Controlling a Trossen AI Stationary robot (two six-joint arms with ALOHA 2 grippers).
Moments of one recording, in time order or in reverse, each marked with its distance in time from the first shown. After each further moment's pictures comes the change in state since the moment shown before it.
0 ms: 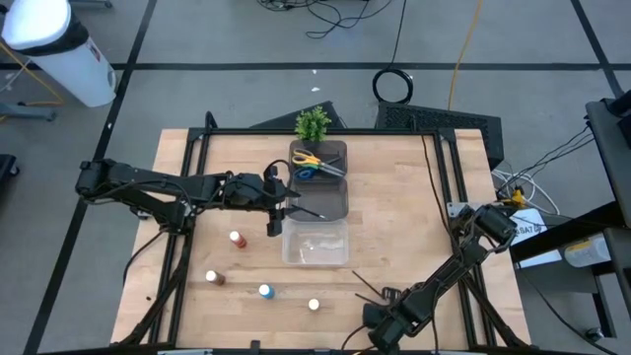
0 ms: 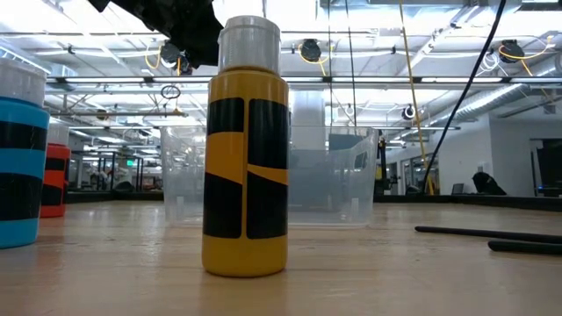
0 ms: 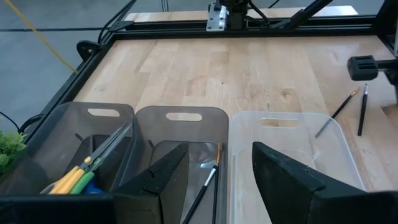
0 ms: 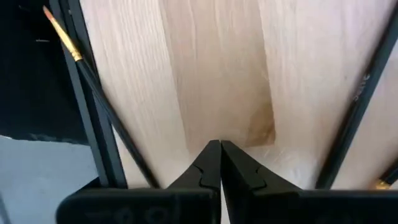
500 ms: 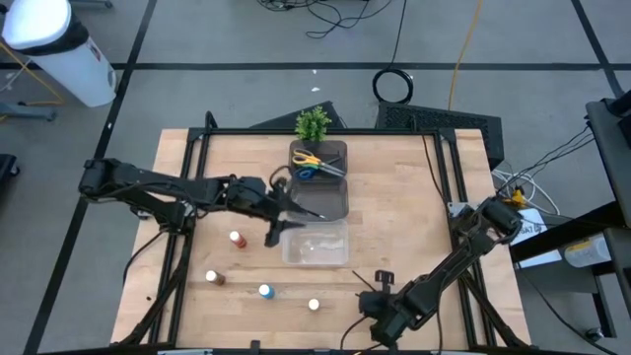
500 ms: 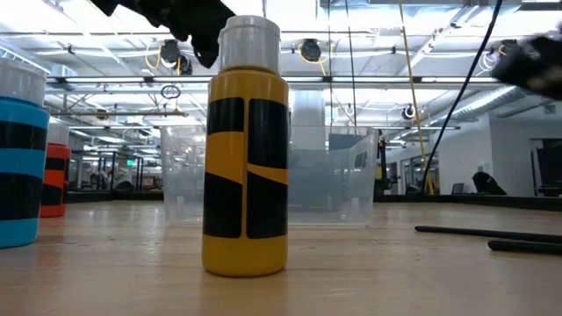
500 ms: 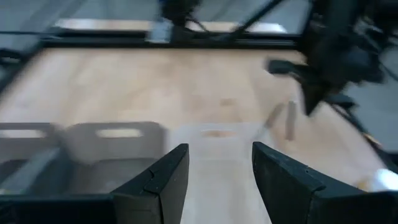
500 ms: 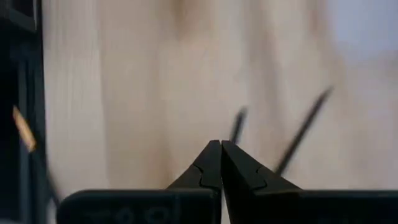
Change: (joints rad) left arm -0.032 0.037 0.000 0.084 0.212 -0.037; right arm -0.017 -0.096 -0.006 -0.016 0.313 -0.116
